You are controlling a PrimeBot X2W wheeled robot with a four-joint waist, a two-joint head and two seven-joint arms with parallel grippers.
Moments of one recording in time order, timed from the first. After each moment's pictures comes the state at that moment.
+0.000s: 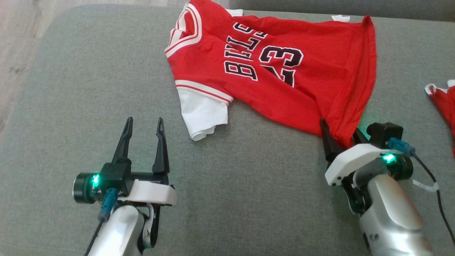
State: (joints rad) left arm -0.26 0.19 -0.45 0.26 -0.37 0.25 -0.25; right arm -0.38 -0.05 0.10 0.66 0.24 0.12 -0.04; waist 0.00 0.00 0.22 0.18
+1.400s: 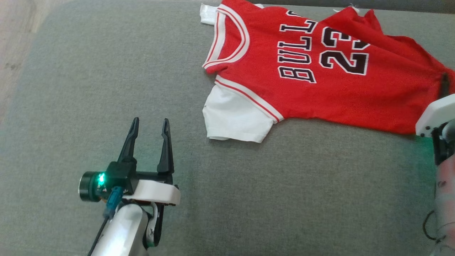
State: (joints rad) left arm -0.26 0.11 -0.37 0.32 -0.29 0.17 -0.25; right arm -0.67 -0.20 -0.42 0.85 -0.21 0.12 -0.03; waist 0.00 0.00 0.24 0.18
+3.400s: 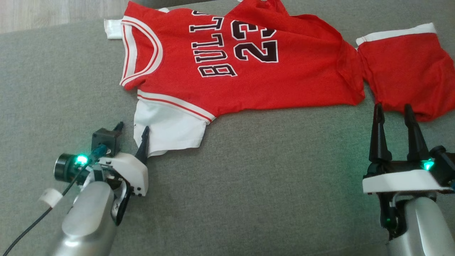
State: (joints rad) left arm -0.47 0.22 -0.38 0.68 -0.26 -0.04 0.03; right arm -0.14 -0.05 -0.05 0.18 0.21 0.12 -0.25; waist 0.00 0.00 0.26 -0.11
